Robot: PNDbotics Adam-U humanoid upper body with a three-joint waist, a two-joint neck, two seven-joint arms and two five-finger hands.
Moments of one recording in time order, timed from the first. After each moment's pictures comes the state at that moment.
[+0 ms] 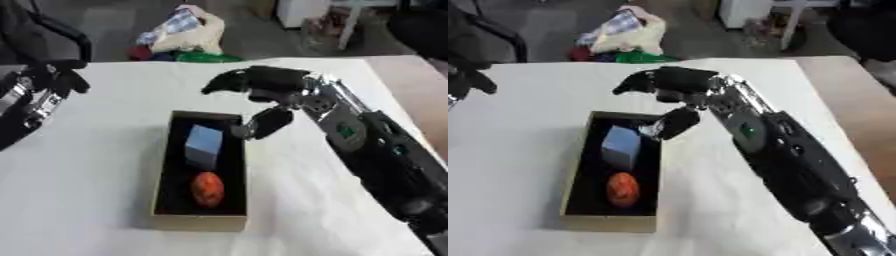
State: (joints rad) left arm -0.46 0.51 -0.05 -1.65 -0.21 -0.23 -0.32; right arm -0.84 -0.35 0.35 -1.34 0.64 -0.47 0.42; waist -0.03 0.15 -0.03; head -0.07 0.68
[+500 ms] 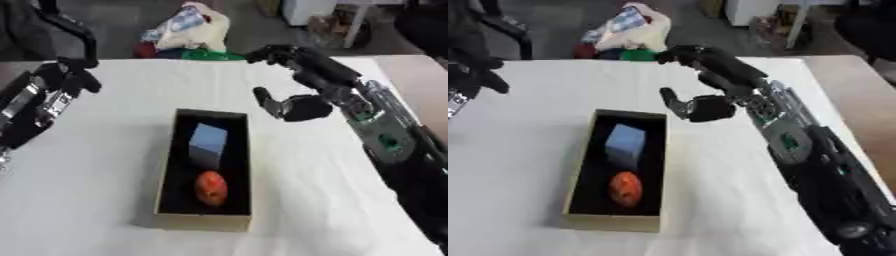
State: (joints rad) left arm -0.44 0.49 -0.05 -1.68 -0.18 -0.24 -0.32; right arm -0.72 -0.37 0.25 -1.45 0.59 -0.37 0.24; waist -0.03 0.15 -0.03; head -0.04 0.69
